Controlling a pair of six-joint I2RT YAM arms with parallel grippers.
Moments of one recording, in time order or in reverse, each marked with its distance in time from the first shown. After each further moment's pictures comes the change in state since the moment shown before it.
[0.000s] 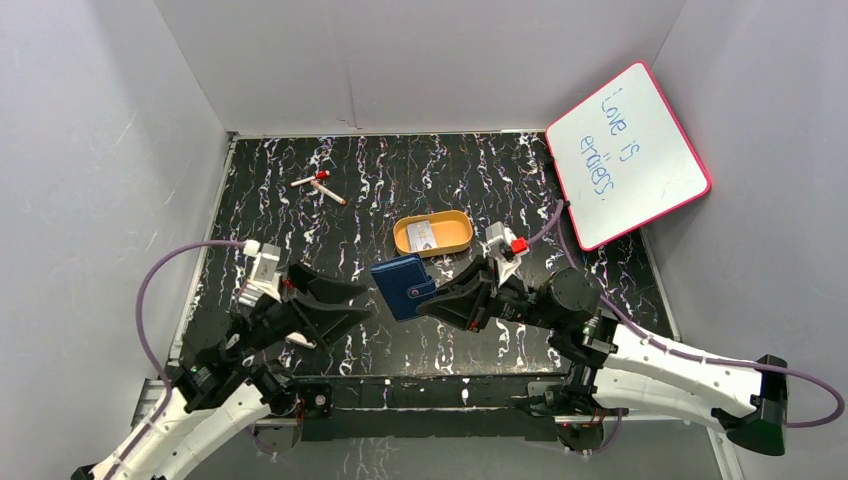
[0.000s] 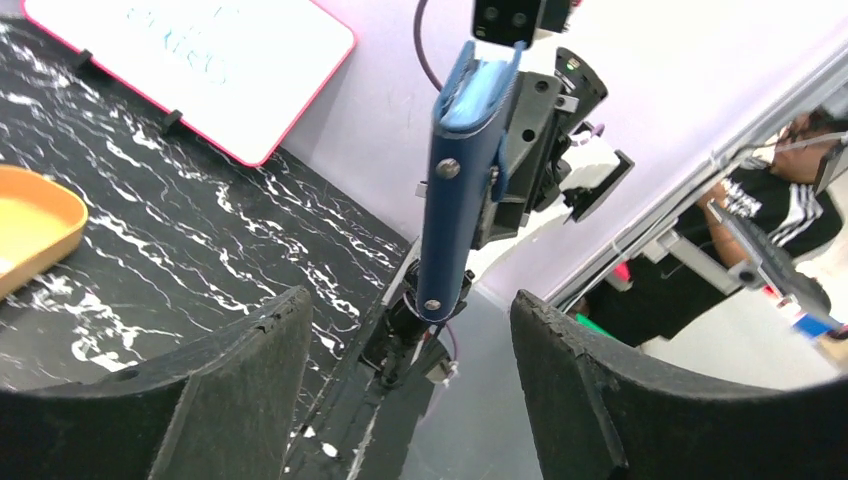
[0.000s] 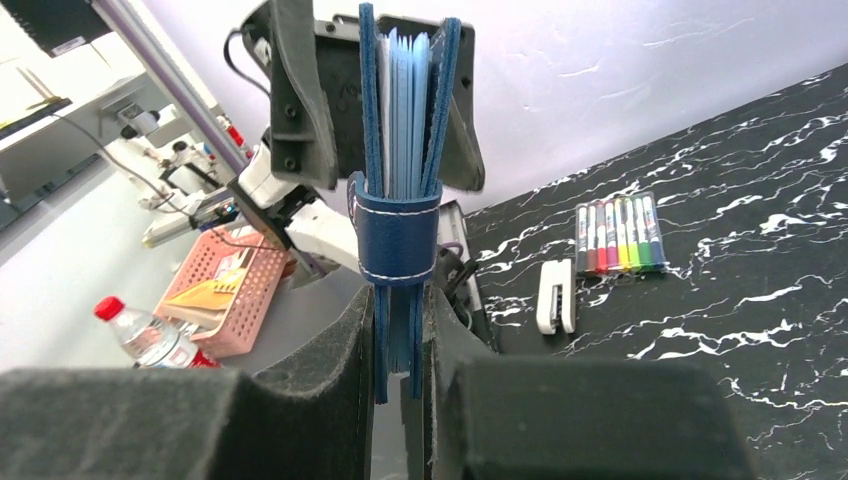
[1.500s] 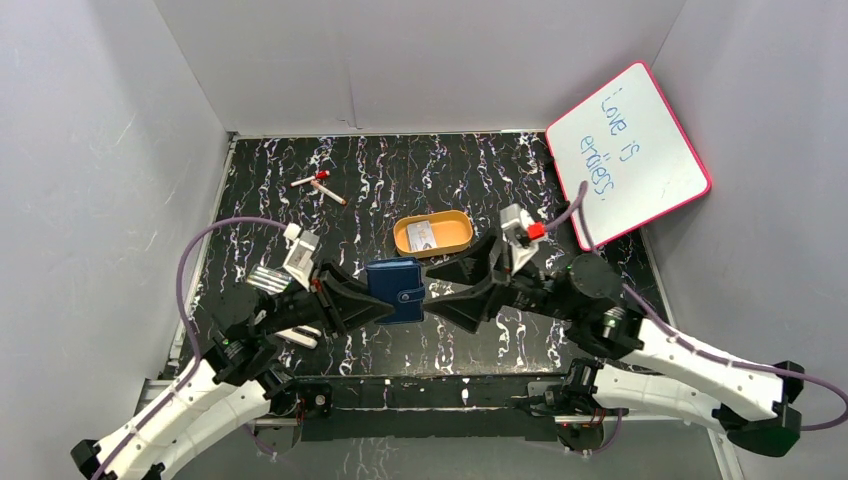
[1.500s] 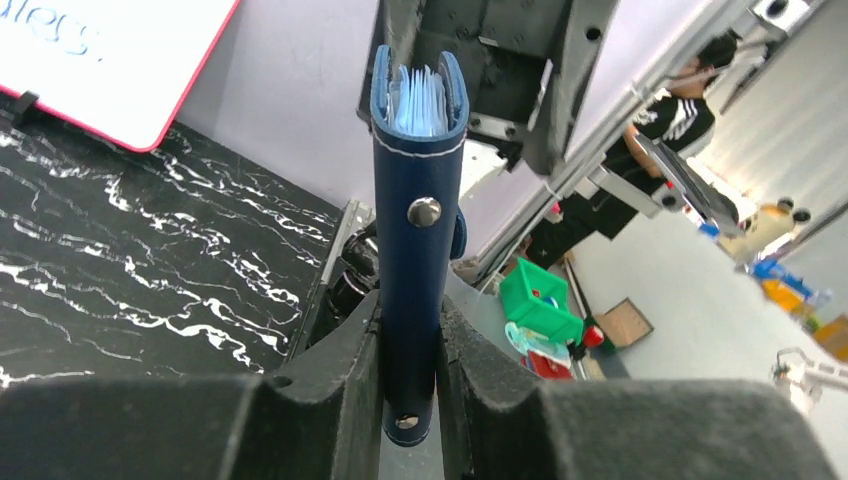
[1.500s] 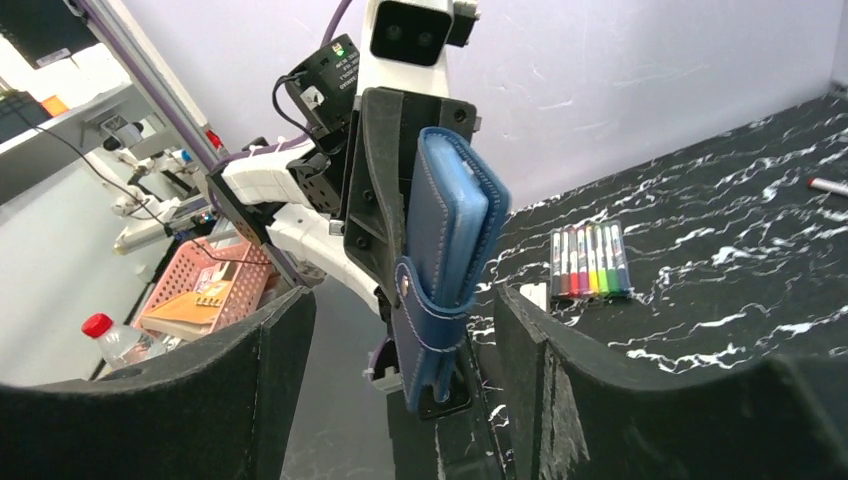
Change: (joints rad) left arm 0.004 0.208 -0.107 0.369 0.208 -0.116; right arm -0.004 0.016 0.159 -0.151 0.040 -0.058
